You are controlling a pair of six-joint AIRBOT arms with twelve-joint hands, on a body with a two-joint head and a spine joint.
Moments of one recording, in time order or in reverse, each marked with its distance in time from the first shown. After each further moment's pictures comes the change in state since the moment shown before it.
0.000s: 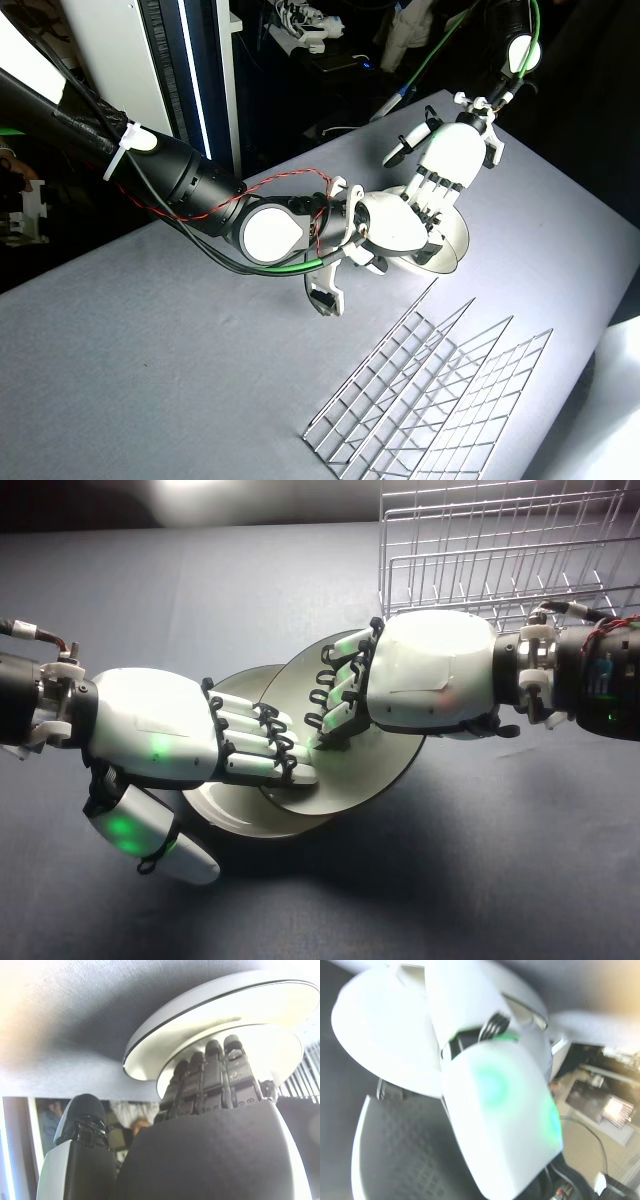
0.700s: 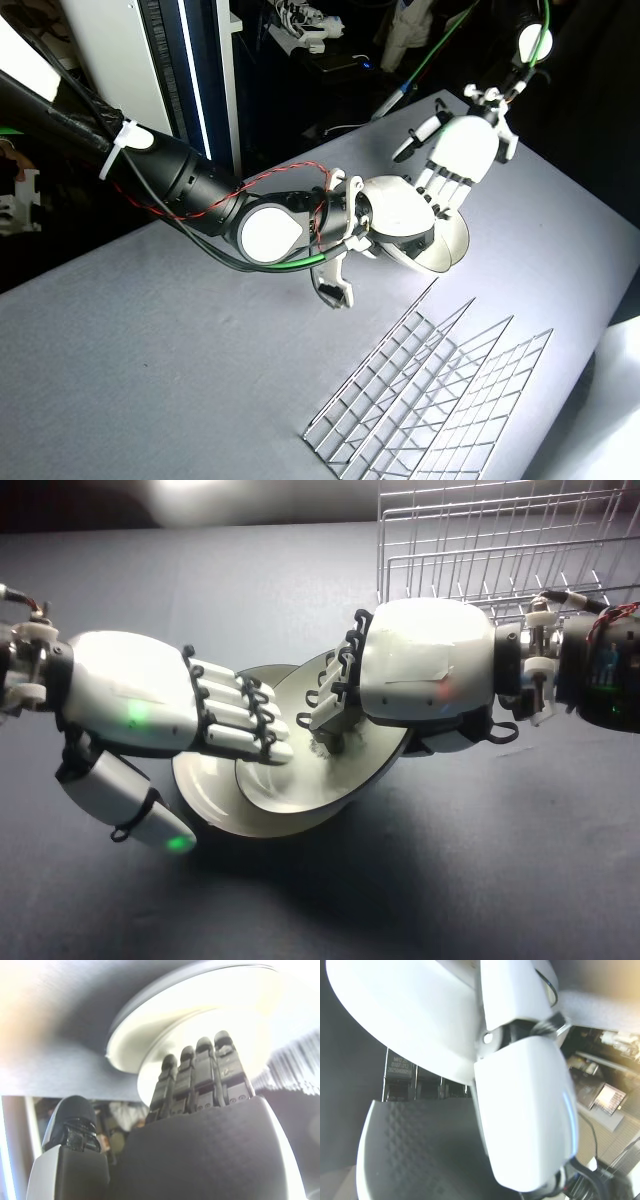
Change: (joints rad) left arm -0.090 0.060 -0.008 0.037 -0.003 -0.014; right arm 0.021 0.007 -0.005 -0.002 0.076 0.002
